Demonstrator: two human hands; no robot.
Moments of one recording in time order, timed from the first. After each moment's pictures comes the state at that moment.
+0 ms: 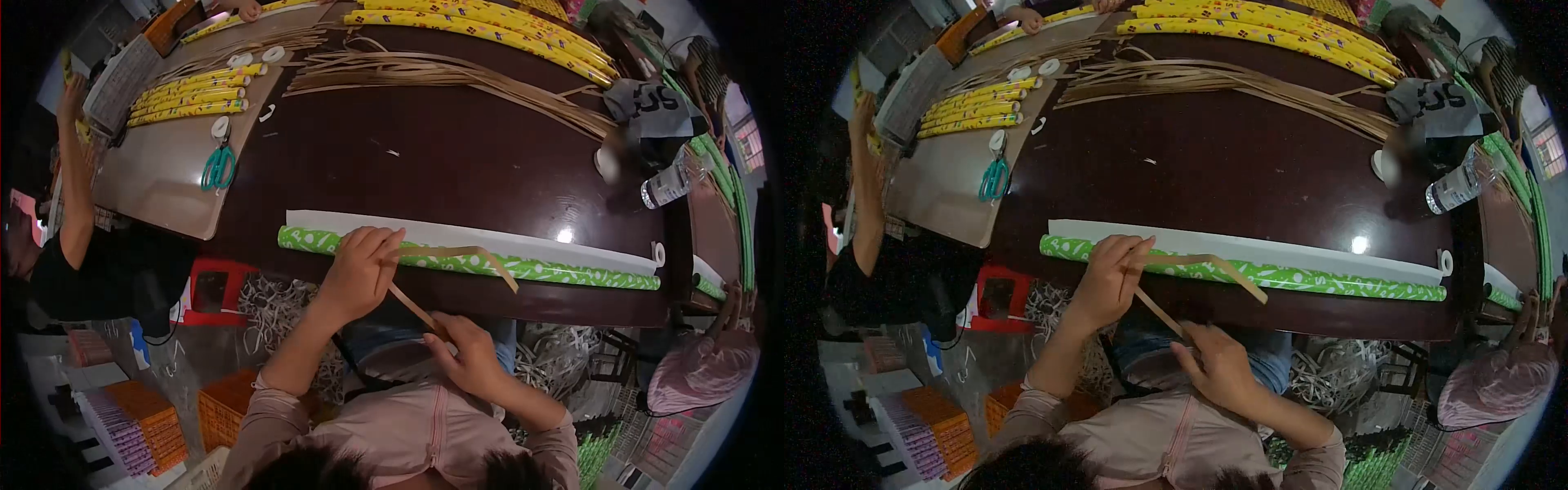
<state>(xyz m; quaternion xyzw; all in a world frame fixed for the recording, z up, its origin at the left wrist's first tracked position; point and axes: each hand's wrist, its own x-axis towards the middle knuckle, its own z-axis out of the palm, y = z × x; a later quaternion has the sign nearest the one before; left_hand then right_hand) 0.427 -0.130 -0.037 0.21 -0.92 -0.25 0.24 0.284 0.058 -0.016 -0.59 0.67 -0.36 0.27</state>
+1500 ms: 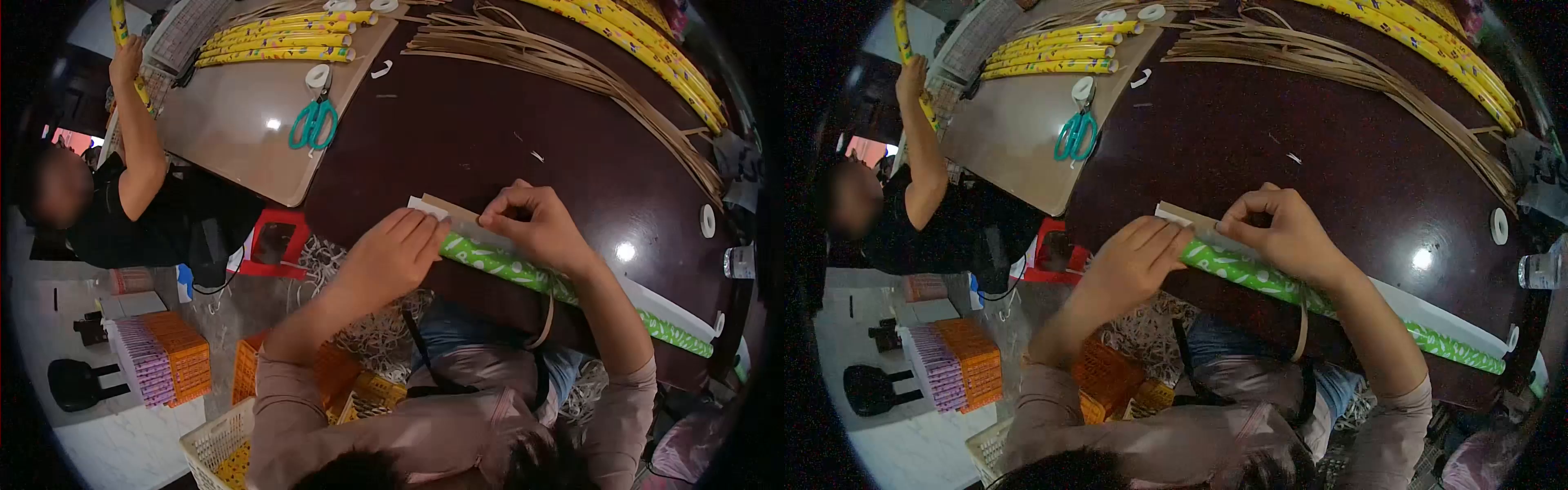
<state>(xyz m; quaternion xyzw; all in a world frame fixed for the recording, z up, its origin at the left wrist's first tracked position) 0.513 -0.191 -0.011 0.17 -0.98 0.01 0.14 0.267 -0.157 -0.008 -0.60 0.54 -0.35 0.46</state>
